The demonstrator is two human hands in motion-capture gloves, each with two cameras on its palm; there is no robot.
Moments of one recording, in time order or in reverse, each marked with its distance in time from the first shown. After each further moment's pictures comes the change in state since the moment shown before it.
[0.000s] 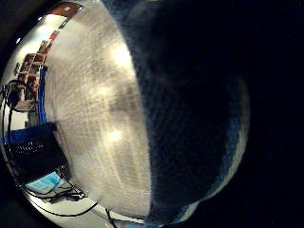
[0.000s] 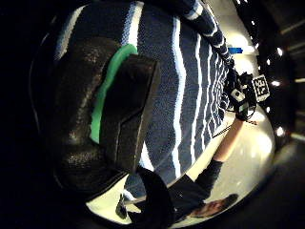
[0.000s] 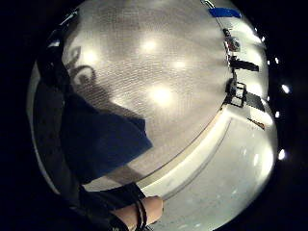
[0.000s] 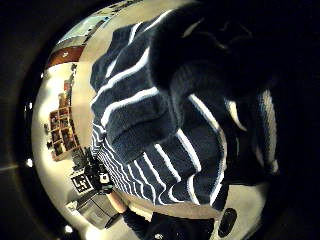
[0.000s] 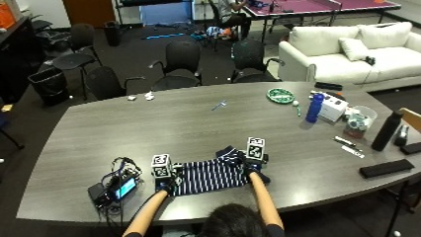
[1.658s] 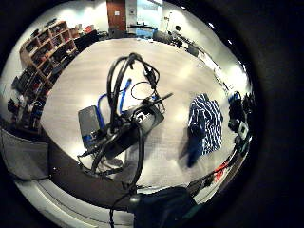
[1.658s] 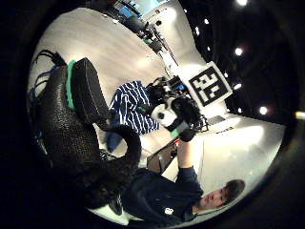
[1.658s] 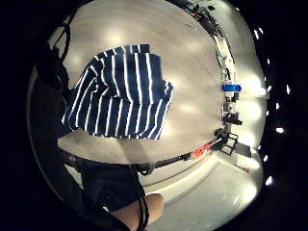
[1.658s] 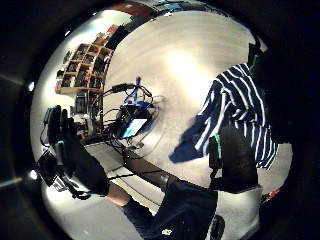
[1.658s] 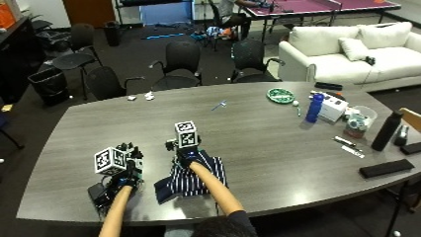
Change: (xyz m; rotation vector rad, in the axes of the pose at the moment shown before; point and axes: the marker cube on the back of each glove) left arm -0.135 0.078 -0.176 0.645 0.443 0.035; right arm -0.326 0.122 -0.080 0.167 0.074 -0.519
